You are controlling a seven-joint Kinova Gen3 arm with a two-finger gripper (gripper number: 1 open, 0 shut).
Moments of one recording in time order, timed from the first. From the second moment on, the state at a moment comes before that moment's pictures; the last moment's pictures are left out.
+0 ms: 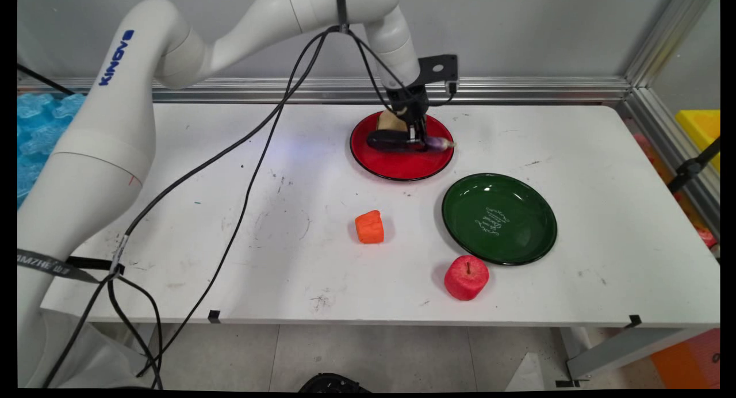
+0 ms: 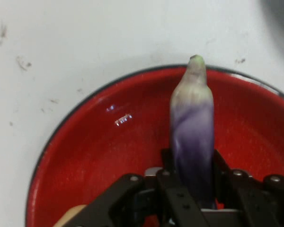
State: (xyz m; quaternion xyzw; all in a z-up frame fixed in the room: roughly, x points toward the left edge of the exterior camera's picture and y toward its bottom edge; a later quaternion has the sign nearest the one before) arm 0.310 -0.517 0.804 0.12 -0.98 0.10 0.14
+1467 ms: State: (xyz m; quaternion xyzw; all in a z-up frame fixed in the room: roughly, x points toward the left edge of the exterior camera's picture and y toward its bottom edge) arm 0.352 -0.357 0.844 0.19 -0.97 0.07 0.11
